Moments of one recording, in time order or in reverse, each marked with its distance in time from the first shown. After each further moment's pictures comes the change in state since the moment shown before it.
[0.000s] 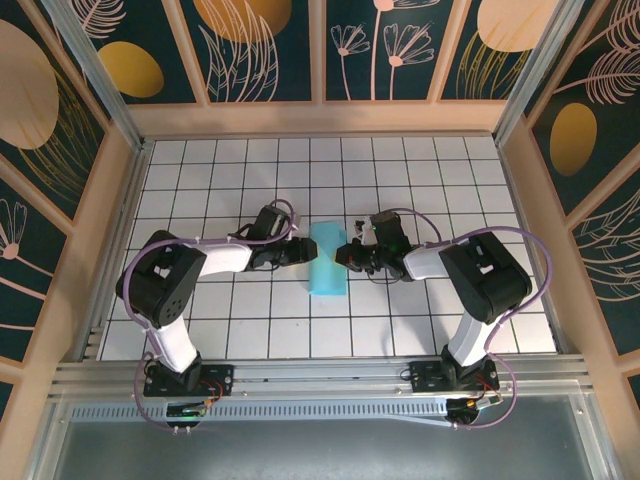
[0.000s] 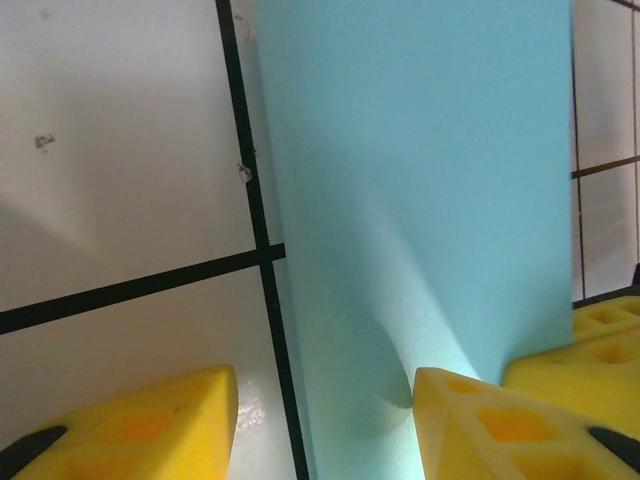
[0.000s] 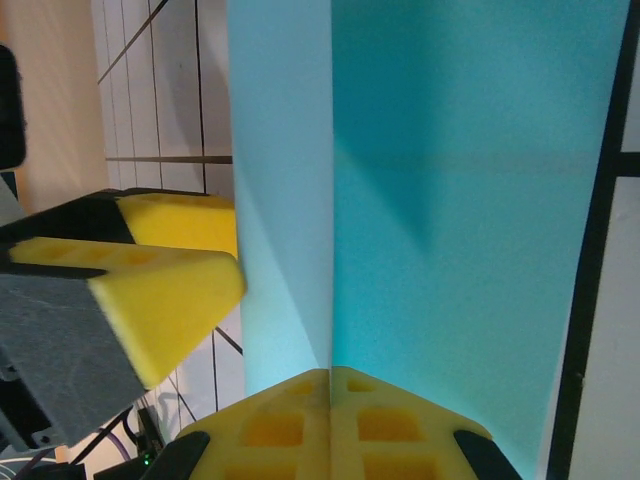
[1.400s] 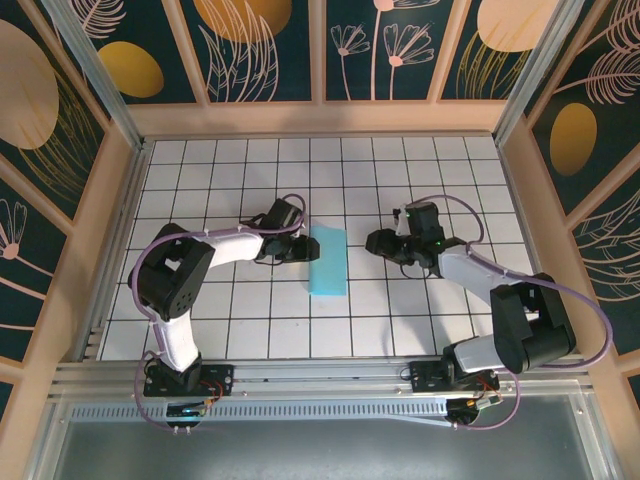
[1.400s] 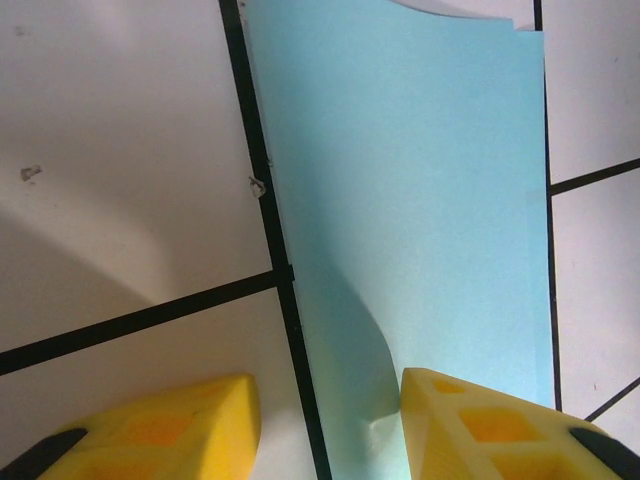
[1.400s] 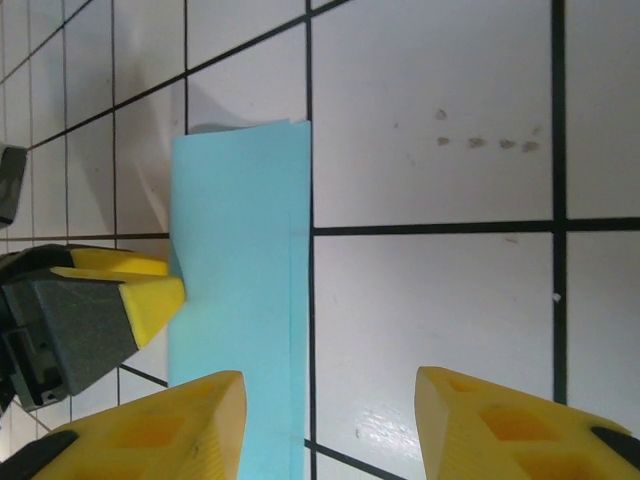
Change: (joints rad) left arm -0.036 0.084 0.175 -0.256 -0.085 0.096; right arm -0.180 -0.351 0.012 -0.493 0.214 -0.262
